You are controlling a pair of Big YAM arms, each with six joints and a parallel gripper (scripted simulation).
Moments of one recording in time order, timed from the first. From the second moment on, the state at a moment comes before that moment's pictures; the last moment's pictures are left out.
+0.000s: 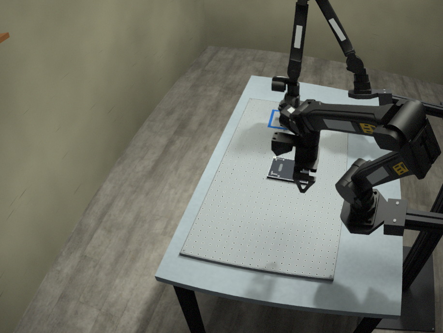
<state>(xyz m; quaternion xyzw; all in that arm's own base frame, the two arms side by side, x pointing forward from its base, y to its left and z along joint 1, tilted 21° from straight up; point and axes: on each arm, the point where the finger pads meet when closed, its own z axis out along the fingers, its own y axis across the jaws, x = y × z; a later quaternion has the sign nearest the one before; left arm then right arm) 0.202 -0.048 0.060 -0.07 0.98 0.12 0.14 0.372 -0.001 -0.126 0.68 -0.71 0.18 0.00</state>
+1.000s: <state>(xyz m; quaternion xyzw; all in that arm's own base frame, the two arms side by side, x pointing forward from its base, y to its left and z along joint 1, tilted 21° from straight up) 0.202 -0.048 0.060 -0.07 0.98 0.12 0.14 0.369 -0.002 -0.117 0.68 -0.71 0.18 0.00</state>
